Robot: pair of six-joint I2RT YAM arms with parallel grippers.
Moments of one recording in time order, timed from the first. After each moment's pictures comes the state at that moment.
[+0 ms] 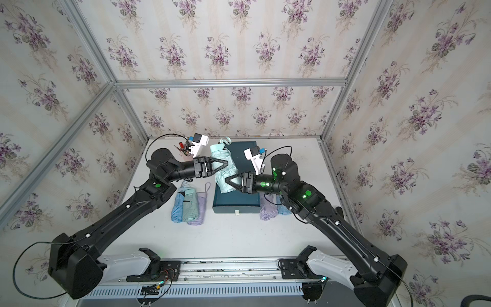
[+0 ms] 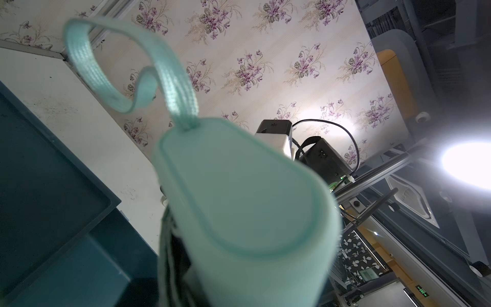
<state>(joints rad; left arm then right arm) -0.50 1.25 1.00 0.40 0.90 -1.06 0.70 1.06 1.11 -0.33 -0.60 0.76</state>
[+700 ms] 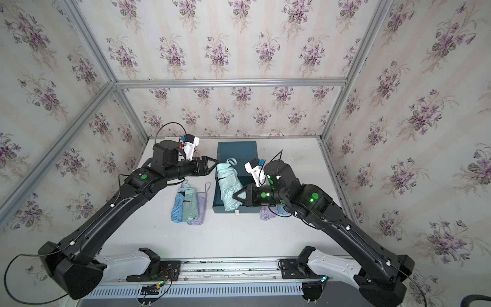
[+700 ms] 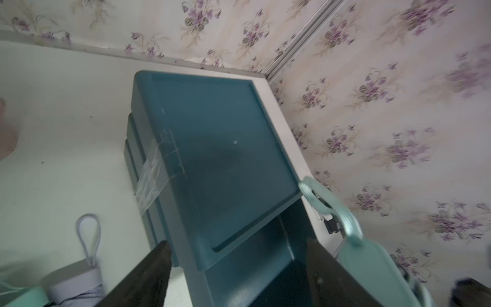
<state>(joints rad) -0.49 1.27 1.27 -0.54 0.30 -0.52 0.85 1.05 1.25 -0.81 -0.43 0.79</state>
